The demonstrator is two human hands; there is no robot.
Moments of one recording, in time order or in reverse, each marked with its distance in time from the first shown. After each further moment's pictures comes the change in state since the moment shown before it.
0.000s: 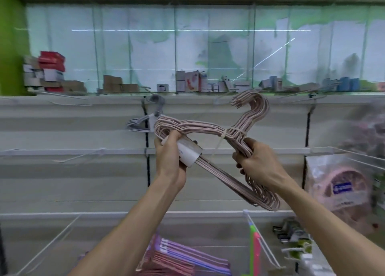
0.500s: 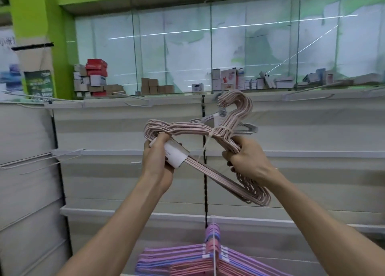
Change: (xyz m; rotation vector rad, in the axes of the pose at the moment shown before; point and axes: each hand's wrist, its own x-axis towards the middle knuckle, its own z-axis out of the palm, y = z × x) left_hand 0.081 0.151 -0.208 0.107 0.164 0.037; right_hand 0.052 -0.129 0.229 0.138 -0.138 -0.089
